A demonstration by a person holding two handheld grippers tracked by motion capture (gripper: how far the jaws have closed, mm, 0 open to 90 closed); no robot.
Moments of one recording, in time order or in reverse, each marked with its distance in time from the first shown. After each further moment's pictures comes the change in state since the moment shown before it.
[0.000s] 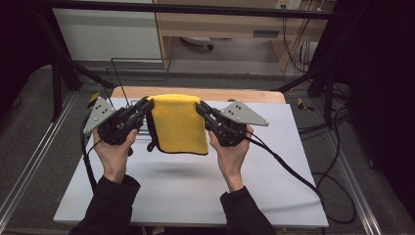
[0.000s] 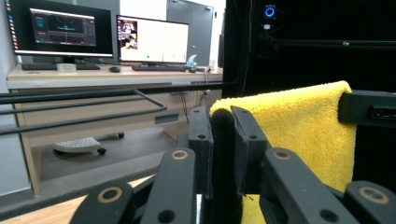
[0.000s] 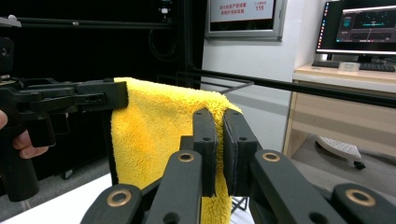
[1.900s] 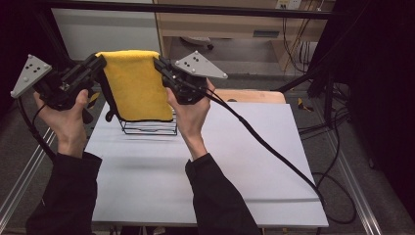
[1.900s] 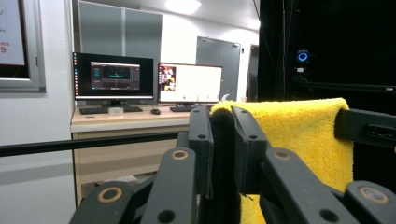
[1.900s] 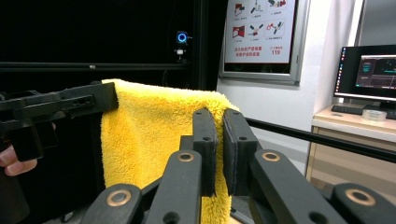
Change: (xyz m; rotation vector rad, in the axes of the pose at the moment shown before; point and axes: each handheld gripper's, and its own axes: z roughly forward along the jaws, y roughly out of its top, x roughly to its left) left arm 0.068 0.089 -0.029 -0.144 0.123 0.034; right arm 0.034 0.081 0.090 -0.130 0.046 -0.022
